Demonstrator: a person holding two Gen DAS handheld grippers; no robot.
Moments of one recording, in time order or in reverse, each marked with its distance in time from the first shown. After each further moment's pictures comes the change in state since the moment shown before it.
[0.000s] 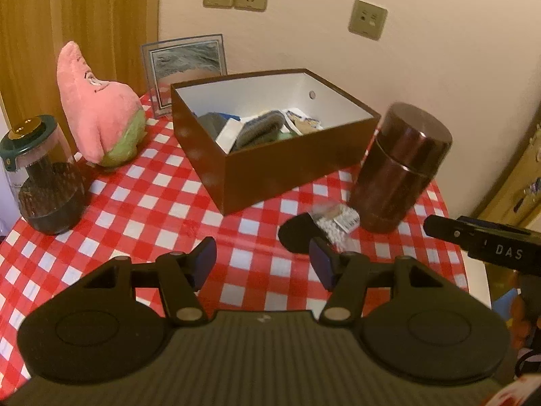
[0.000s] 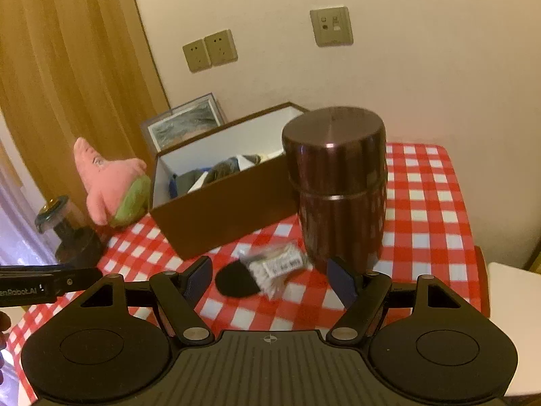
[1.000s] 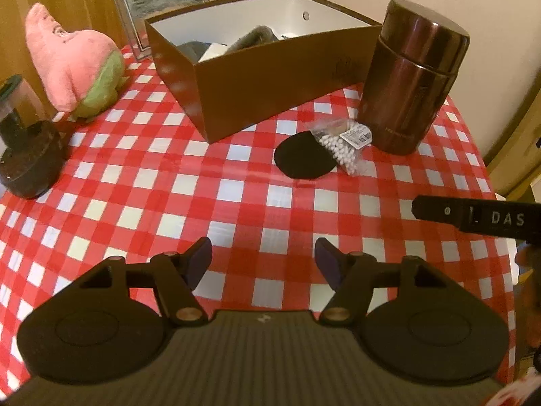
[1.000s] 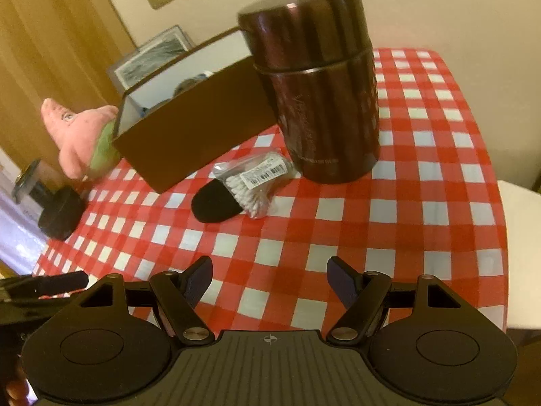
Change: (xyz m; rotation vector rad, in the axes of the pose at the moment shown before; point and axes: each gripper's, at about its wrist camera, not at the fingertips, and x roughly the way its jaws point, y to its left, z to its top) left arm 0.057 -0.028 -0.044 0.097 0.199 0.065; right arm 0.050 -0.028 -0.039 0.139 0.238 -0.027
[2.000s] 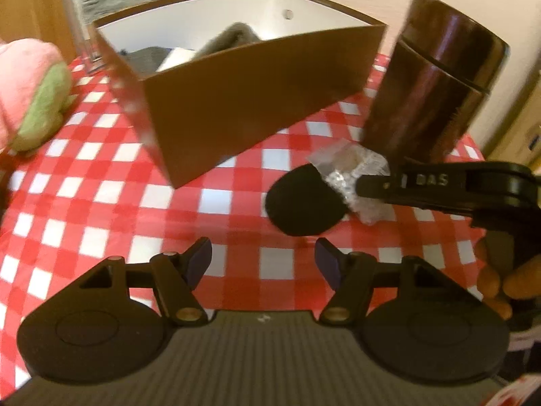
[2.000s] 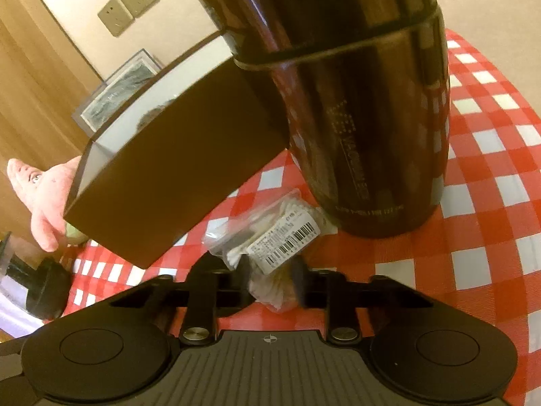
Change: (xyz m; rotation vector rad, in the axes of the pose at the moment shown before) left arm 0.087 0.012 0.047 0.050 -0.024 -0.109; right arm 0.107 -0.003 0.049 0.167 -0.069 0.039
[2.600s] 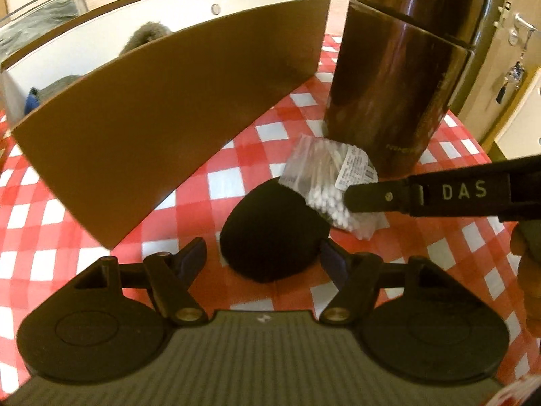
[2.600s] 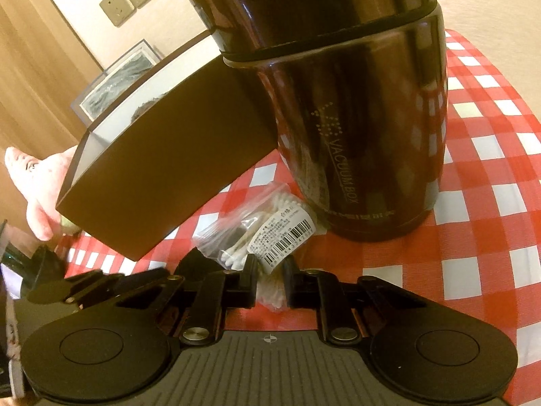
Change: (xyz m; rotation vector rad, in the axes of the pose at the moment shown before) left arm 0.061 -0.016 0.017 0.217 -0.015 -0.130; right arm -0.004 -0.007 0.003 -0.039 0.023 -0.002
